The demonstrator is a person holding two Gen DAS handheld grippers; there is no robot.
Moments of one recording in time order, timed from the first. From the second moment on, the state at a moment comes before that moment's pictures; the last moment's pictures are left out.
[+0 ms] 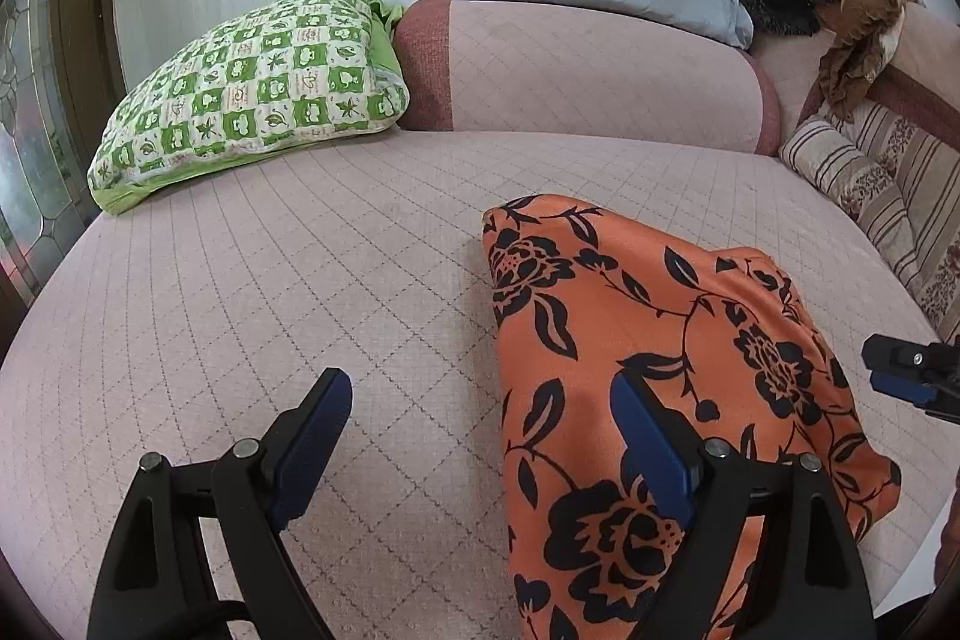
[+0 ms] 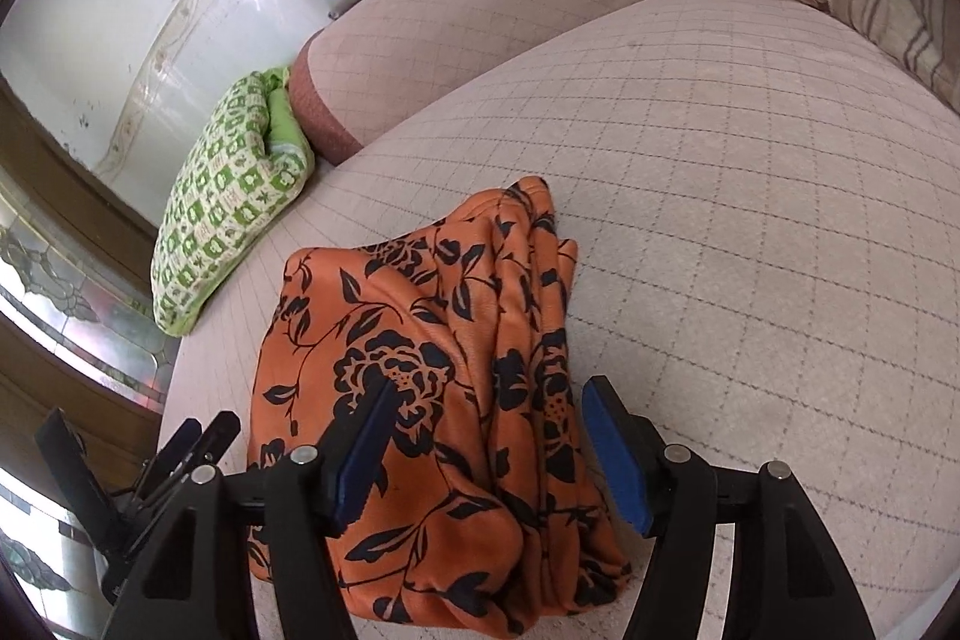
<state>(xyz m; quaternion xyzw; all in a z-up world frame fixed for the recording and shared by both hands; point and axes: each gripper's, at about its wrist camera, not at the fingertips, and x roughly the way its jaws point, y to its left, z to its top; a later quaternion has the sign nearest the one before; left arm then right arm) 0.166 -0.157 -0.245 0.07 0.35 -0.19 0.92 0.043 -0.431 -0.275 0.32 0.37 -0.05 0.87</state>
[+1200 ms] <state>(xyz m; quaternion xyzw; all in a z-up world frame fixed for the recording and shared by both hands) 0.167 -0.165 -0.244 0.07 0.35 -0.19 0.92 0.052 -0.446 -0.274 0.31 0.36 -0.06 0.88</state>
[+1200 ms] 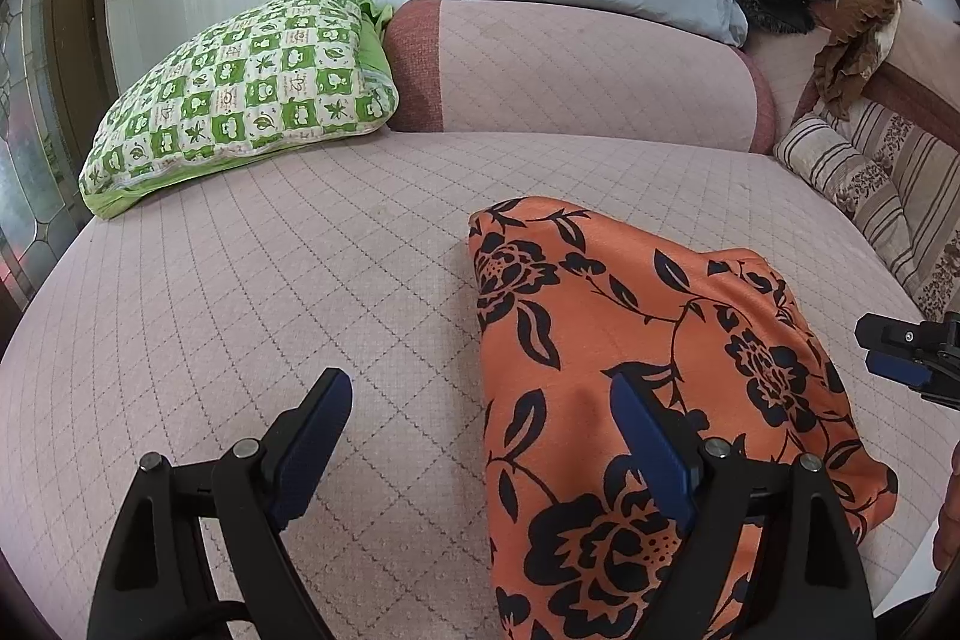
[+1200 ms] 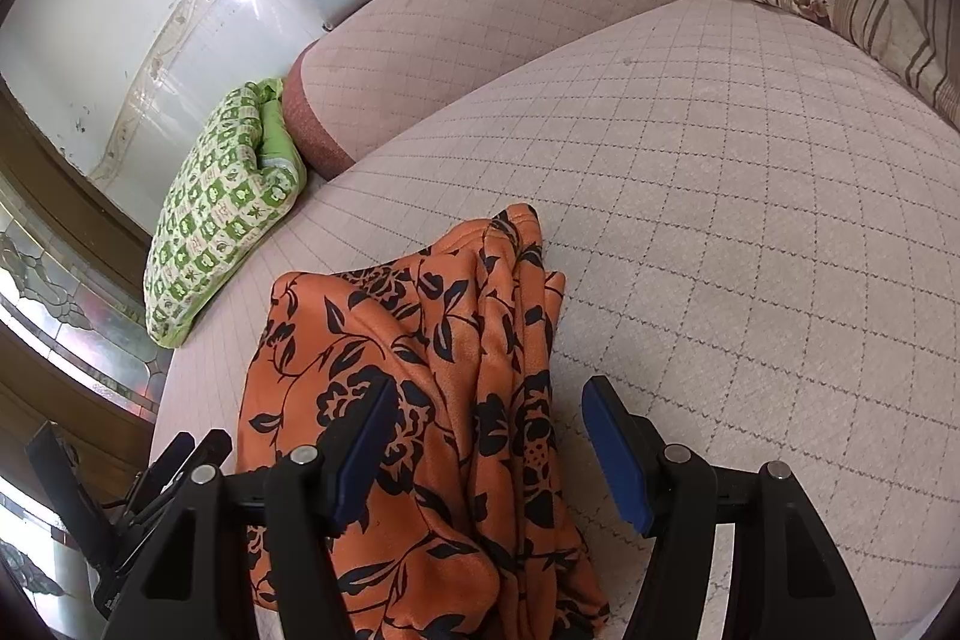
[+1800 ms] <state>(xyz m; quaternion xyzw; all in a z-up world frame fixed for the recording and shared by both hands) 0.167 -0.165 -0.245 0.07 0.34 -0.19 0.92 0.050 -0.447 -0.274 0.31 0.36 -0.06 0.88</state>
